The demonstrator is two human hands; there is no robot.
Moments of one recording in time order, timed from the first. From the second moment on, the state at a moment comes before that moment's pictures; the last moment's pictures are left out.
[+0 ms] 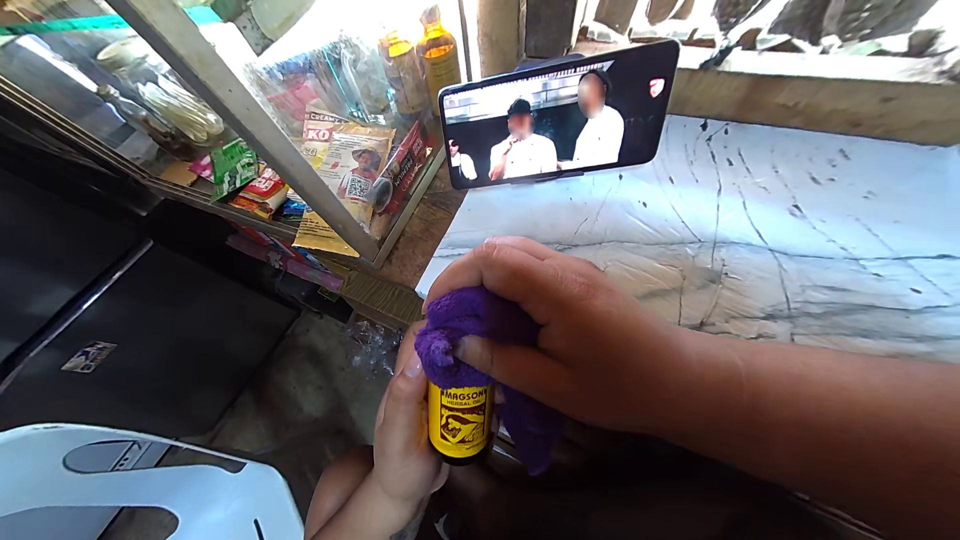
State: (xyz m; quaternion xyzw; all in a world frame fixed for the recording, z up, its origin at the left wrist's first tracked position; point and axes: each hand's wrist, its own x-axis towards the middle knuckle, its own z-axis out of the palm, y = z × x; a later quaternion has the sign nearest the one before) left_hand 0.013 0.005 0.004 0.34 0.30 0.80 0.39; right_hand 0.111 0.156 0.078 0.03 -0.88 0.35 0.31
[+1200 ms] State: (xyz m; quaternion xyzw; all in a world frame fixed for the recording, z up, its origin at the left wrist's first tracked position) left_hand 0.002 0.001 0.002 0.43 0.33 0.75 0.37; right_hand 0.112 0.159 0.078 0.04 -0.89 0.34 0.30
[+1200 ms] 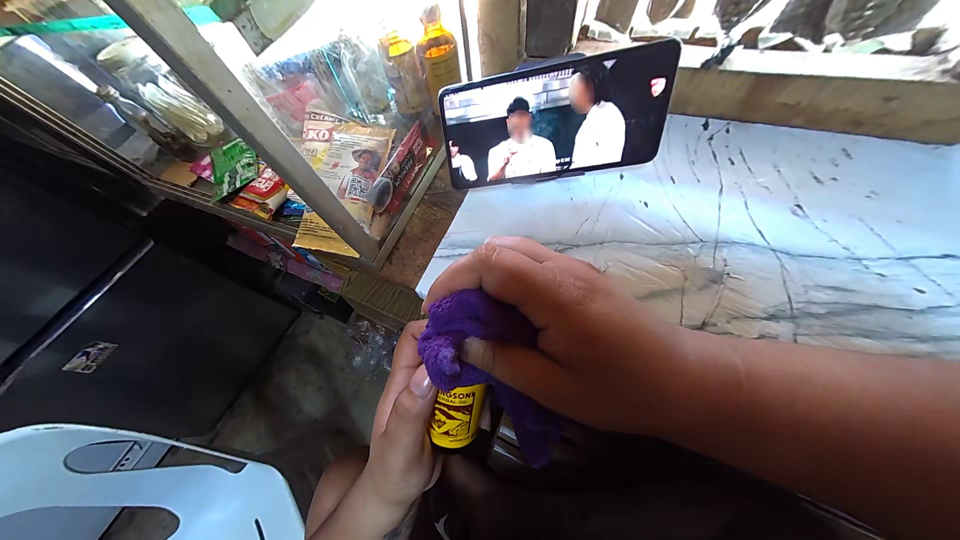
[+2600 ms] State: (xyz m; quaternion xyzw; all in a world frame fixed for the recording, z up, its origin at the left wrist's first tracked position) left_hand 0.004 0.001 -0.004 0.40 0.28 0.78 0.39; right_hand 0.110 0.157 0.076 0.06 -0.89 0.35 0.30
